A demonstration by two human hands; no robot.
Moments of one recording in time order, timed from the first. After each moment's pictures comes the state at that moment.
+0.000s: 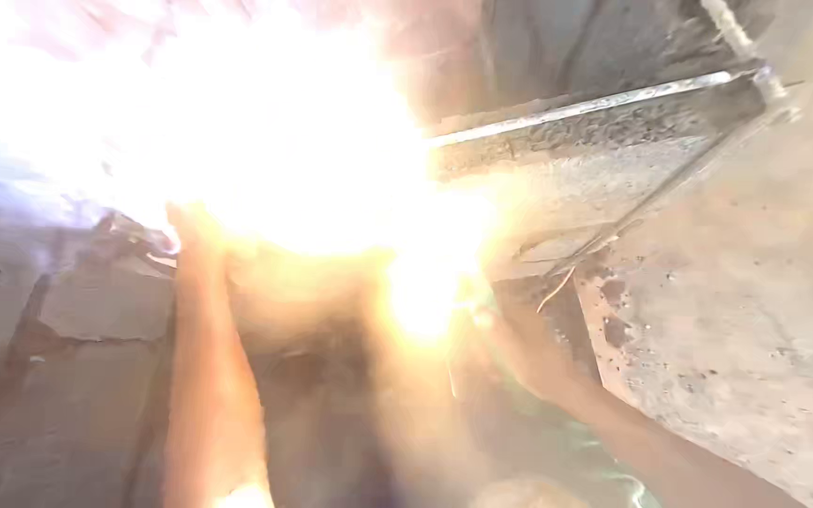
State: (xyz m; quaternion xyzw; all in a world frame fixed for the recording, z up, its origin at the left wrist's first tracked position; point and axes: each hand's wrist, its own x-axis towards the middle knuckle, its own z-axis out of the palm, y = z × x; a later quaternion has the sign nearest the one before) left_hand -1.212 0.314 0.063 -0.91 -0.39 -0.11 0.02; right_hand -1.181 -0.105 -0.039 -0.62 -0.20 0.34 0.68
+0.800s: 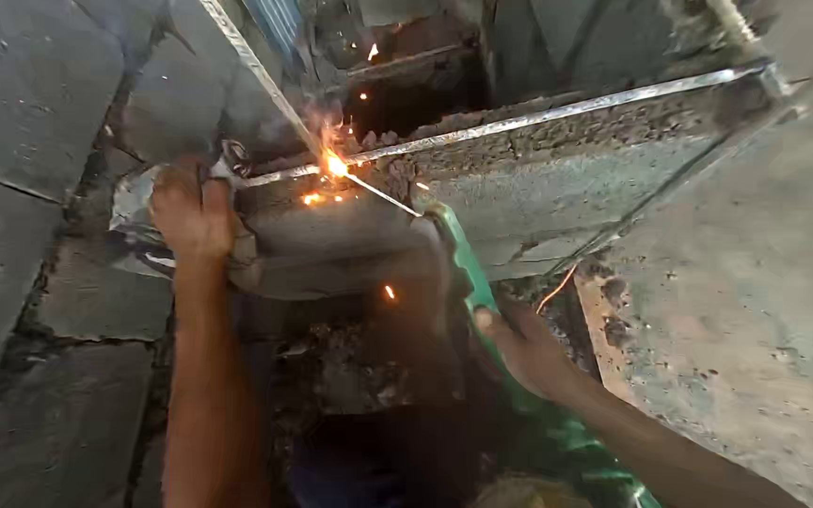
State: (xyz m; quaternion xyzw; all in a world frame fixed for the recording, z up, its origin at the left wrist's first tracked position) left_hand -1.207 0.334 0.070 -0.94 -0.25 -0.23 -0.04; right_hand -1.178 -0.103 -0.040 -0.64 -0.21 0.33 0.66
